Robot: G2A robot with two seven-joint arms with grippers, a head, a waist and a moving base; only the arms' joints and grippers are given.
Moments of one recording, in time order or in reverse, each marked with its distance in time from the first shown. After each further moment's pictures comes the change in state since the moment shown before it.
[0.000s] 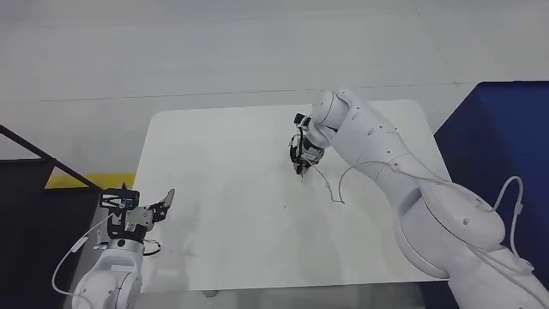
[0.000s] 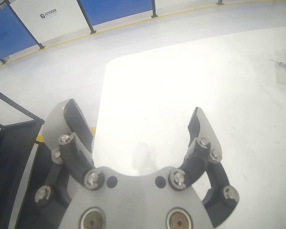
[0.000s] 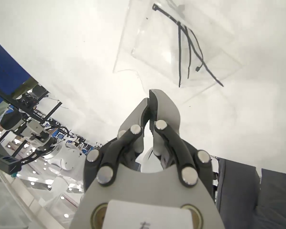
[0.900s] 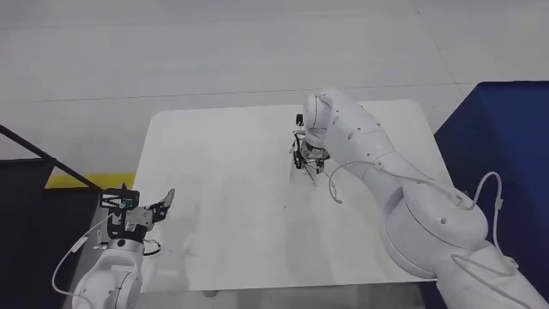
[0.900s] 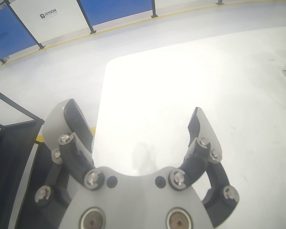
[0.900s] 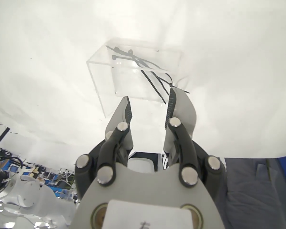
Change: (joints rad) left arm 0.000 0.000 0.000 0.000 0.000 0.000 0.000; right arm 0.033 -0.087 -0.063 0.097 -0.219 -0.100 0.023
